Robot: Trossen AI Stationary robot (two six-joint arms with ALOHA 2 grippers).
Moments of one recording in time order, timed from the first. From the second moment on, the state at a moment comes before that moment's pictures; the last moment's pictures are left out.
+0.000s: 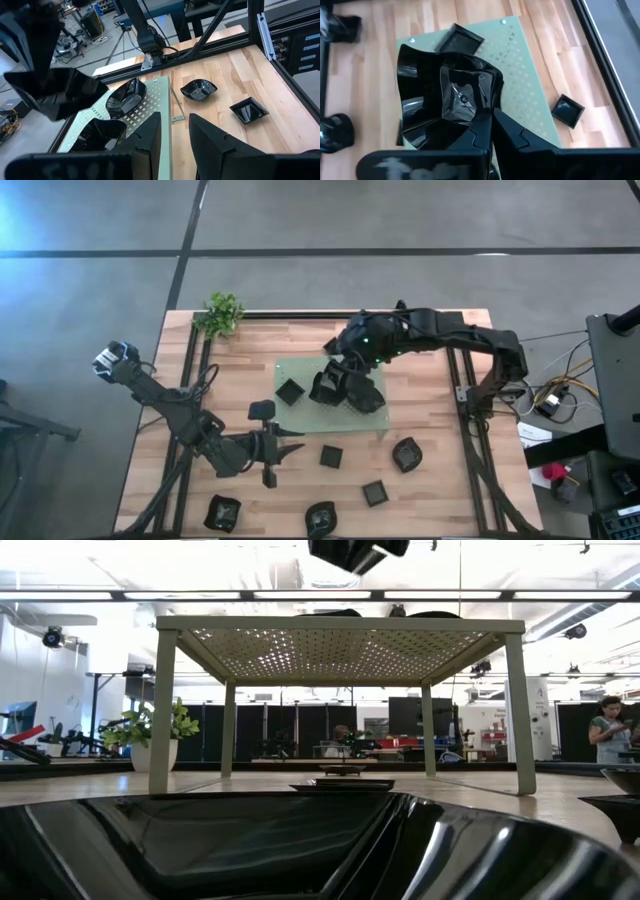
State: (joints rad) left arm -0.63 1.35 1.16 -0.23 -0.77 0.00; right arm -0.05 1.72 1.97 -1.17 0.02 0.14
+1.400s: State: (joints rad) left arm -0.63 1.35 1.16 -0.23 -0.77 0.00; right arm -0.08 1.85 1.97 -1.17 -0.05 0.04
